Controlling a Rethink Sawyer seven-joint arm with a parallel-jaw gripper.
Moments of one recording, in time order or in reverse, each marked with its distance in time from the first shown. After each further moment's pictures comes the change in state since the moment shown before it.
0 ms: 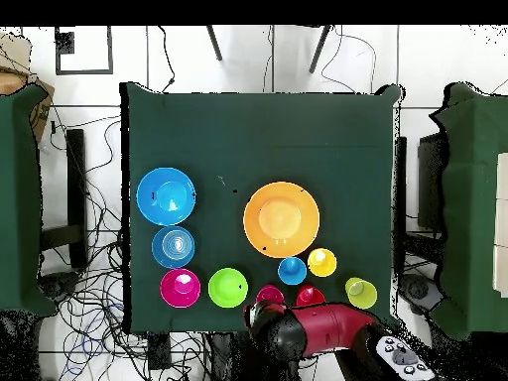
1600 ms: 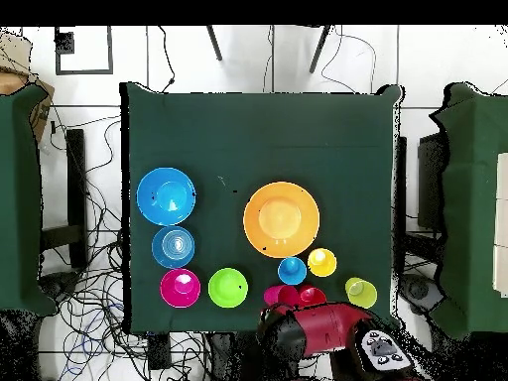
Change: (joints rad) arm 0.171 0.061 -0.235 -0.118 -0.080 -0.035 0.000
